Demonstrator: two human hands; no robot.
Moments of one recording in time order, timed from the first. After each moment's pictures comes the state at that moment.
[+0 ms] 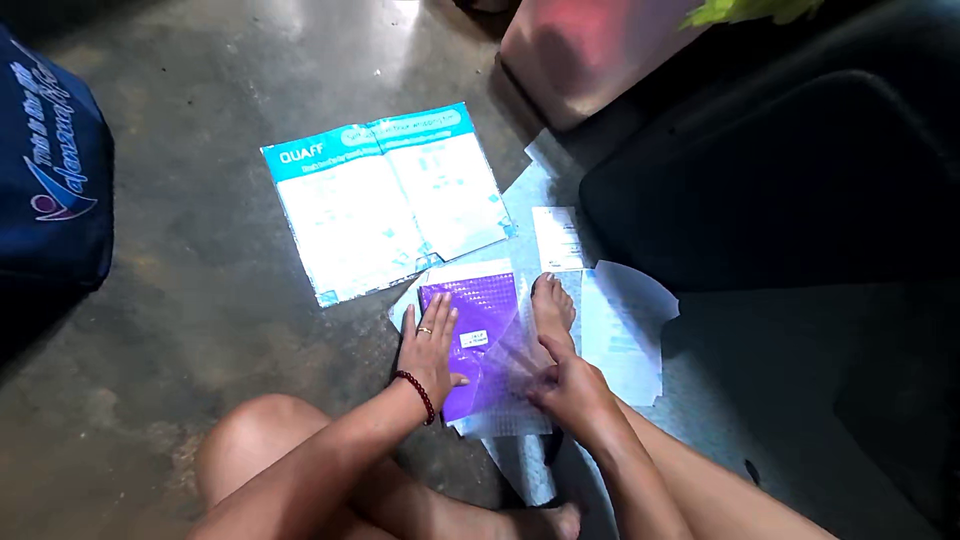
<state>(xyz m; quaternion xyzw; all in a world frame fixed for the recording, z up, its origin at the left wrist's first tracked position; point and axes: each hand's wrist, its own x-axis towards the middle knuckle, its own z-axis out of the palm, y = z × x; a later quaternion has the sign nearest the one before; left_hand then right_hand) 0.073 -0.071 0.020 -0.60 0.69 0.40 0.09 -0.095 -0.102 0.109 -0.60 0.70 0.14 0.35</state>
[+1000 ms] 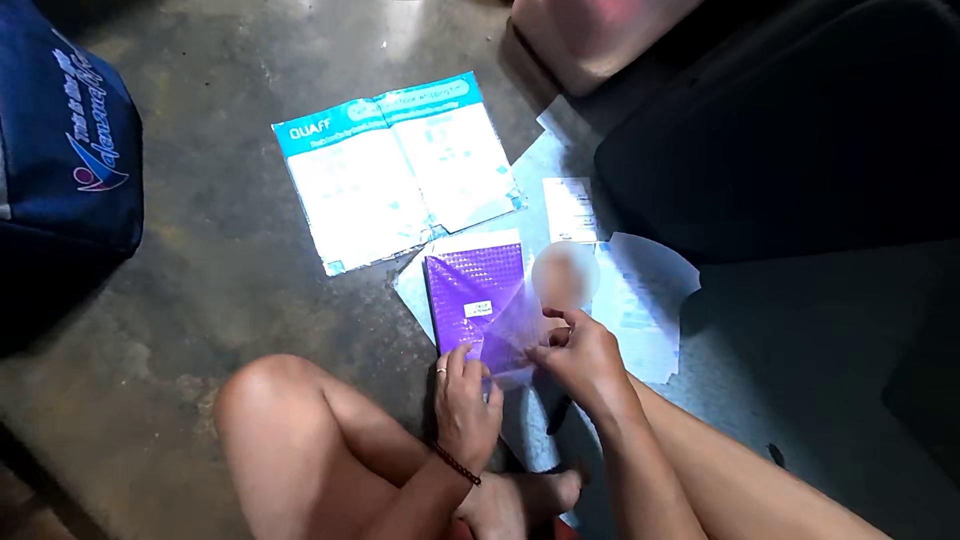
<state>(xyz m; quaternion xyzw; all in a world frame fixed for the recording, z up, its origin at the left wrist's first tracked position) -0.022 0.021 0.019 -0.74 0.45 0.33 -0.37 -0.098 -0.095 0.111 -0.59 0.71 0.01 0.38</state>
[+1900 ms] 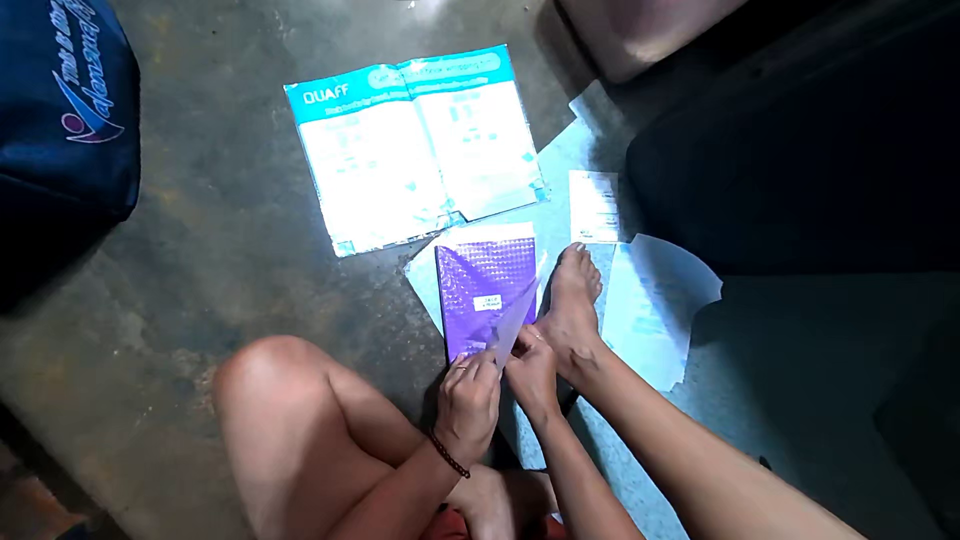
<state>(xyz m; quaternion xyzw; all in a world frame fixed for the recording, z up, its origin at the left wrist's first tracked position) -0.025 0.025 -0.009 -0.69 0.51 0.18 -0.48 -0.106 -0.053 -0.003 -0.66 0.64 -0.17 0.37</state>
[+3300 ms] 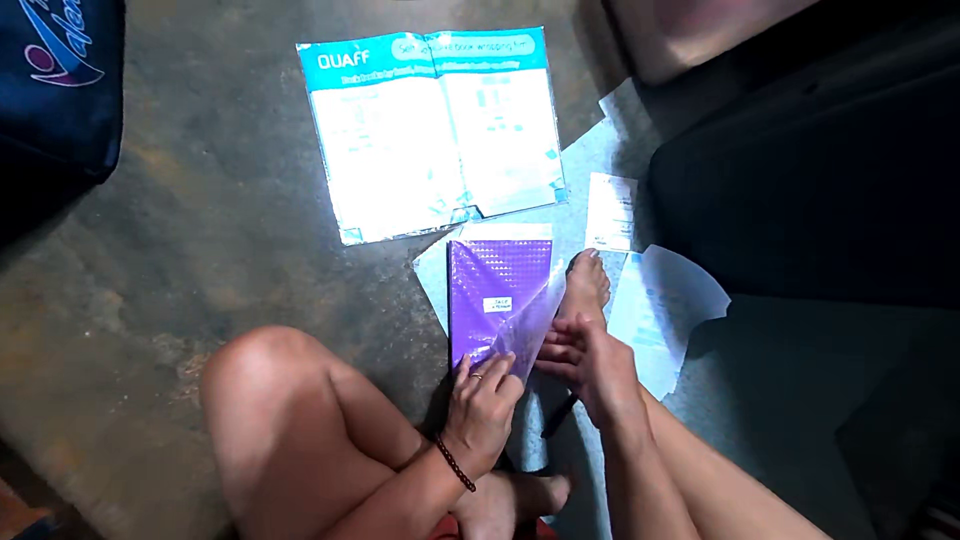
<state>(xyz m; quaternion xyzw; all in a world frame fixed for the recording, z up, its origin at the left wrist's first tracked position) -0.029 0.028 -0.005 -0.66 0.54 0.23 -0.48 -0.104 -0.094 0.072 -0.44 0.74 -0.12 0.49</state>
